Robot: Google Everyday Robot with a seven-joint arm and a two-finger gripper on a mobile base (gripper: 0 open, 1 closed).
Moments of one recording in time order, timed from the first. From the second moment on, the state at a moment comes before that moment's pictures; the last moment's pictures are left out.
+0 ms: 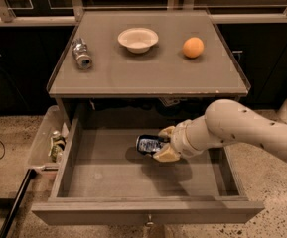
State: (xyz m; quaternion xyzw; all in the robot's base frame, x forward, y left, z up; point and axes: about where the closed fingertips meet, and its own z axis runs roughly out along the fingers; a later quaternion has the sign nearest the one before) arm 0.522 -0.078 0.670 -0.58 0.75 0.14 0.30
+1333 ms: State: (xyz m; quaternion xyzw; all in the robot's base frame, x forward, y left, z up) arm 0.506 -0.097 0.836 -0.59 0.74 -0.02 0.32
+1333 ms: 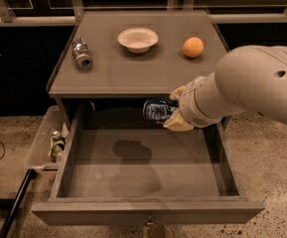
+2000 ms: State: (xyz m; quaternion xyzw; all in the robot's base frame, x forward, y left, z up) arm 0.555 -0.113 0.878 -0.59 0.70 -0.03 0.40
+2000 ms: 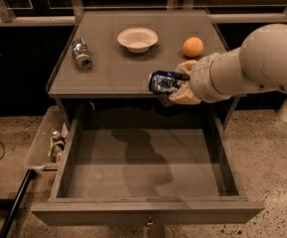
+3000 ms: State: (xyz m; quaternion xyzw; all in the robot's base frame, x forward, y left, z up) arm 0.681 -0.105 0.890 -0.59 0.64 0.07 0.50
